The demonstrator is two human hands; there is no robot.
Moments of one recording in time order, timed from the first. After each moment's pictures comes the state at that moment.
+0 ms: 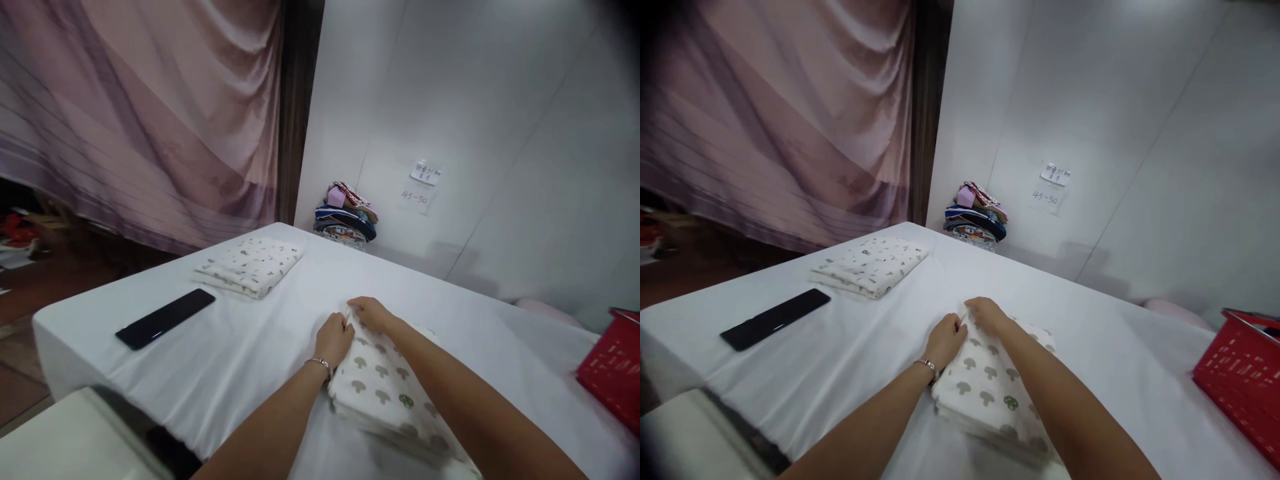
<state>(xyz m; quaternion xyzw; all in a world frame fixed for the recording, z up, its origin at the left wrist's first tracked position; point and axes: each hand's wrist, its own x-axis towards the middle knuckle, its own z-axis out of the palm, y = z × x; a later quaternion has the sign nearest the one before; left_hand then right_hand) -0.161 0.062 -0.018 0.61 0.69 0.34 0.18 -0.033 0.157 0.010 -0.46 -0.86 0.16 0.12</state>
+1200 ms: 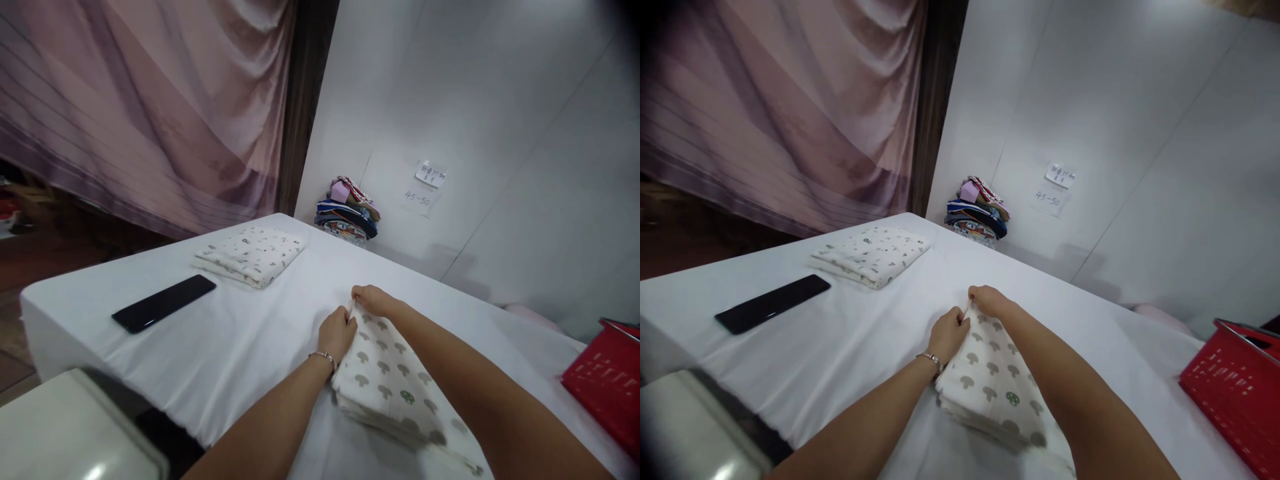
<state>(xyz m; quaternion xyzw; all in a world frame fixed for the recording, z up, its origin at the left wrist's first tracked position) -0.158 0.059 -0.015 0.60 0.69 0.35 0.21 -0.046 0.162 0.049 -0.42 -0.91 0.07 -0.01</state>
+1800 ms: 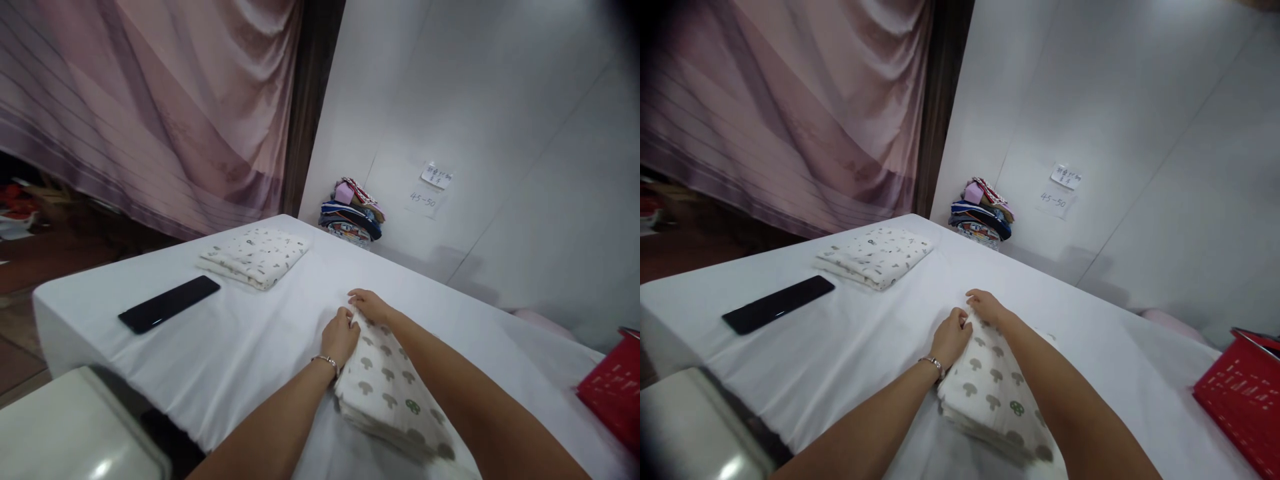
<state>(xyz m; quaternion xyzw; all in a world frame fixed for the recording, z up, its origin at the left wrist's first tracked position) -0.159 0.062 -0.019 0.58 0.68 0.37 0.24 -0.054 0.170 0.017 -0.46 -0.86 0.21 0.09</state>
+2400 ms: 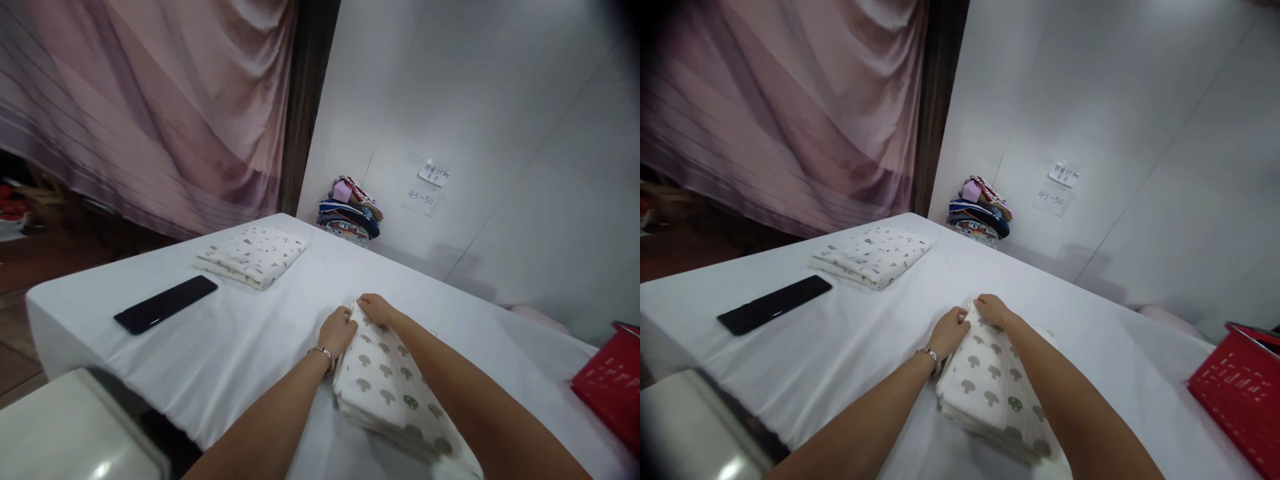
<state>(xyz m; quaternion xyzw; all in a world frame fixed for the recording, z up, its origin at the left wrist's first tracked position) -0.166 0.072 -0.021 0.57 0.66 0.37 0.31 -0.038 0.162 0.020 -0.50 -0.84 0.17 0.07</state>
